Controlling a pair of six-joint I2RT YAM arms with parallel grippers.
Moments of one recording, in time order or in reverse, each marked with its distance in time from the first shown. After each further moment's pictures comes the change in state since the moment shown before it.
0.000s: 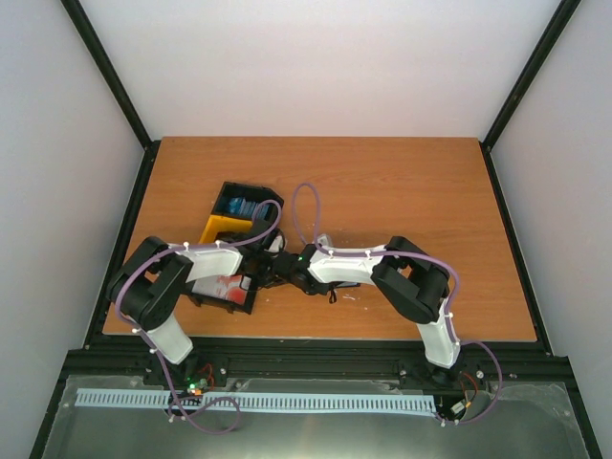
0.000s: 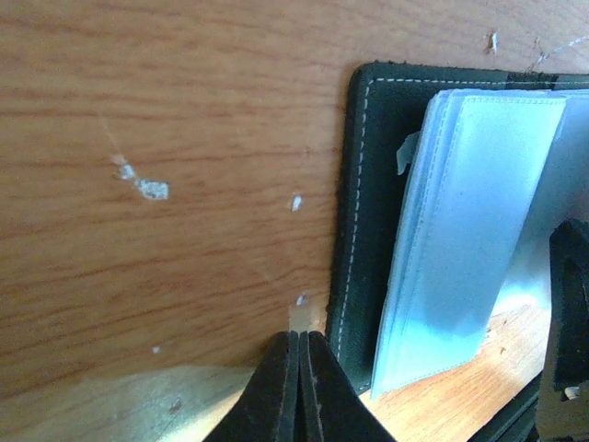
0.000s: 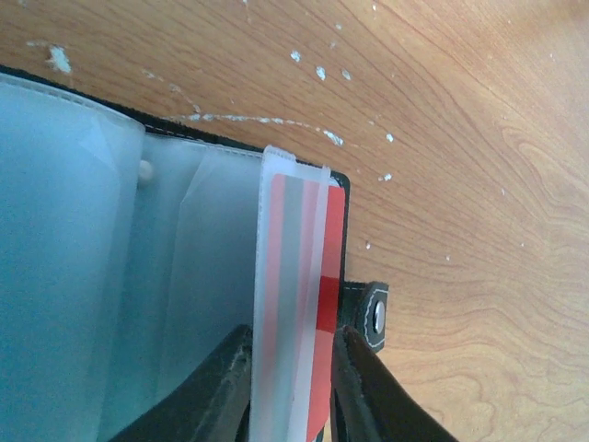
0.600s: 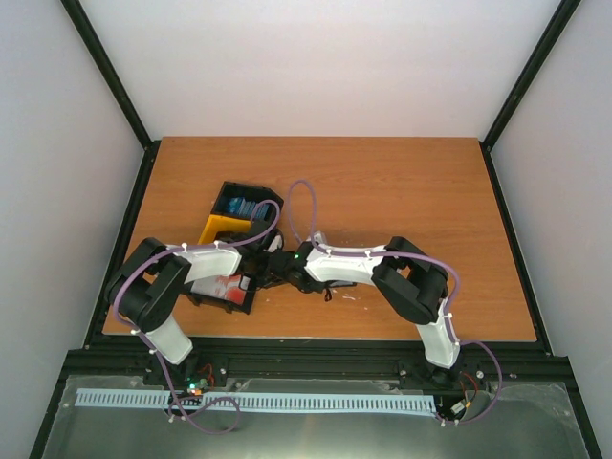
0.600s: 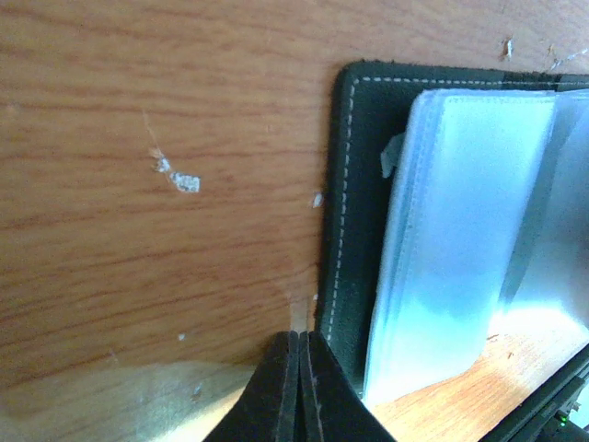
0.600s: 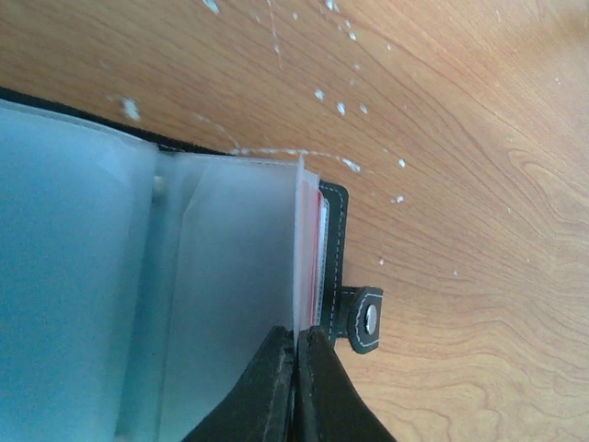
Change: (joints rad) left arm 0.002 -0.015 -0.001 -0.026 -0.025 -0.006; right arm 0.011 0.004 0.042 -0.006 -0.007 -0.015
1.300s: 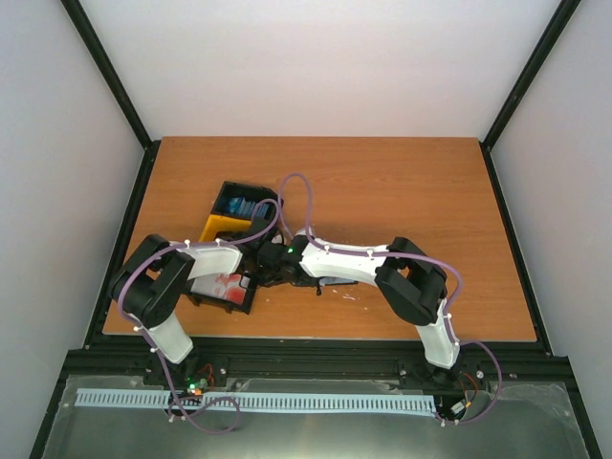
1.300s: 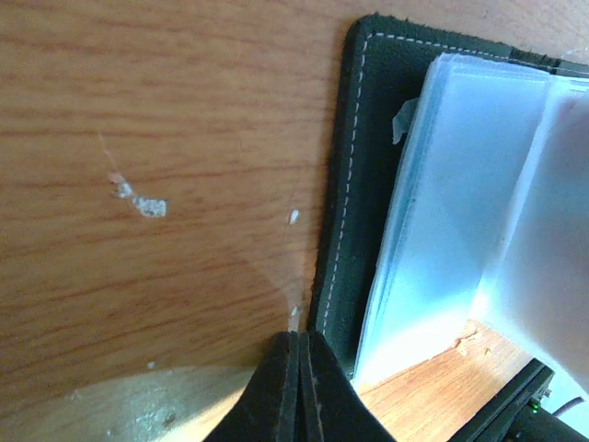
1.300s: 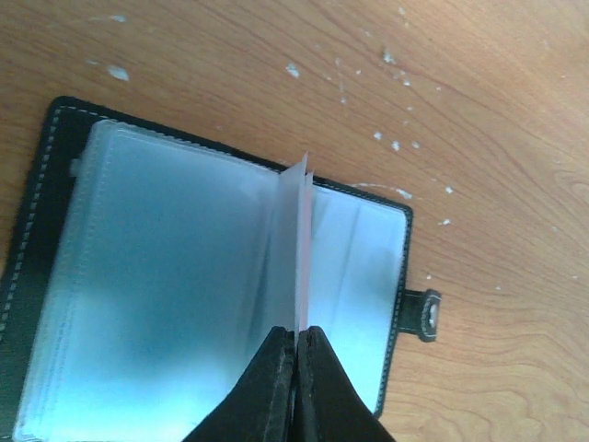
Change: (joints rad) left arm 0.015 0.033 0.009 0.034 0.058 -0.008; right arm 0.019 0.004 0.132 -0.036 -0.074 -0.010
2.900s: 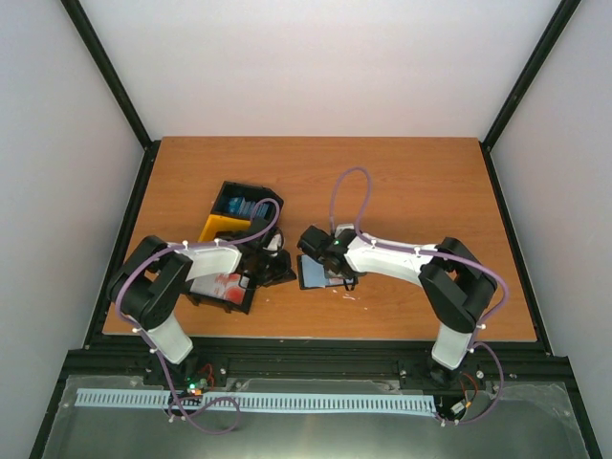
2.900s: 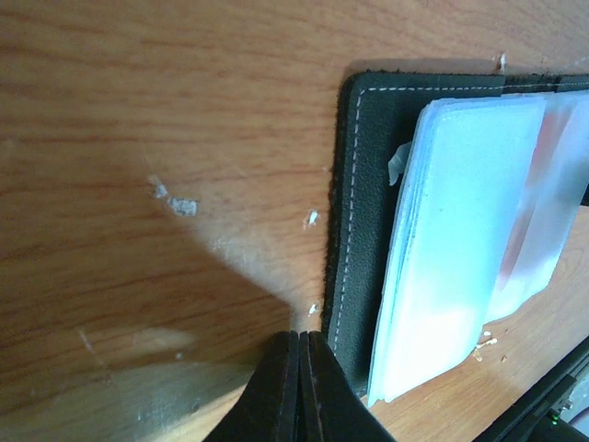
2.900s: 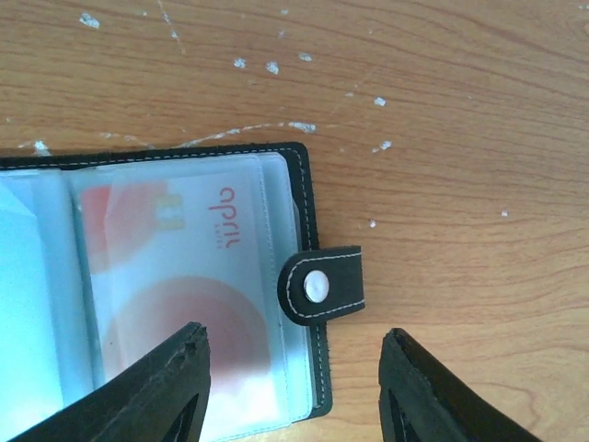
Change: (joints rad) left arm 0.000 -0.015 0.006 -0.031 -0.034 0.014; right arm -0.178 -0.260 -0.330 0.237 -0.190 0.101
